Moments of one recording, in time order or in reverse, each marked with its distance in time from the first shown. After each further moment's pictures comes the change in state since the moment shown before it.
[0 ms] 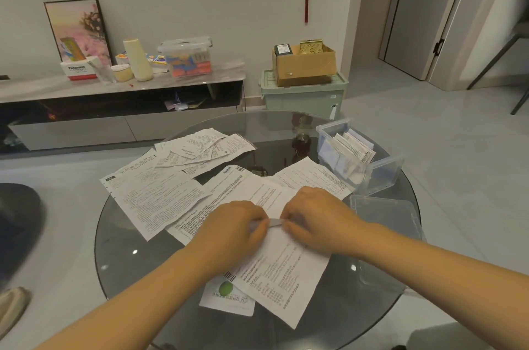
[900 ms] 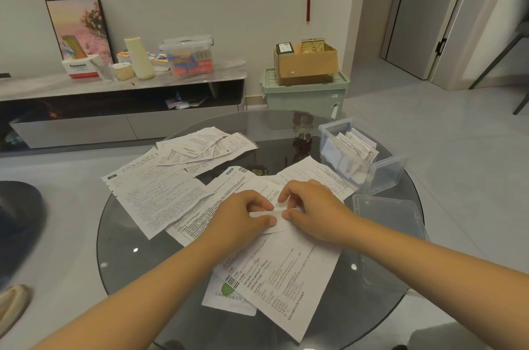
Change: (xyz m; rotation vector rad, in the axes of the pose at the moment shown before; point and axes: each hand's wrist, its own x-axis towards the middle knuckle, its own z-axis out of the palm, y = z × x) left_hand 0.015 -0.001 0.006 -0.446 0.016 -0.322; right_hand 0.013 -0.004 0.000 0.343 0.012 0.234
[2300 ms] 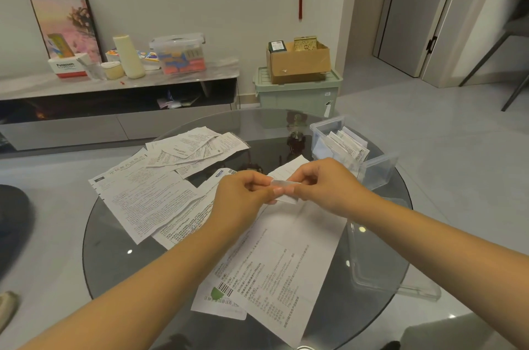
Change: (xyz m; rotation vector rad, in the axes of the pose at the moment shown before) left_hand 0.009 0.033 0.007 -0.480 0.148 0.019; right_hand -0.004 -0.004 -0.042 0.240 0.101 0.096
